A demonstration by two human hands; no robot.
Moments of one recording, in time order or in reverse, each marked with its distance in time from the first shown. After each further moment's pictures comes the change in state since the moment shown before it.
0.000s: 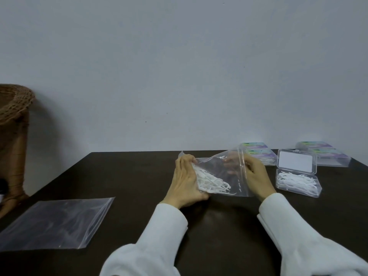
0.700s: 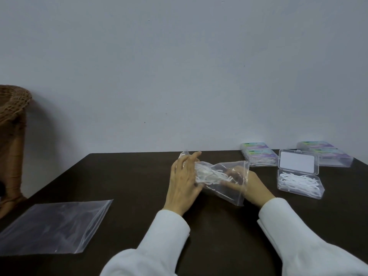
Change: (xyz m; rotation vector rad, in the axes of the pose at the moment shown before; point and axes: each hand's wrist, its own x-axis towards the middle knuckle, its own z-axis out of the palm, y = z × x) left_hand -0.005 0.002 0.009 0.056 0.363 0.119; right_hand -0.001 0.005 0.000 -0.606 -0.330 0.147
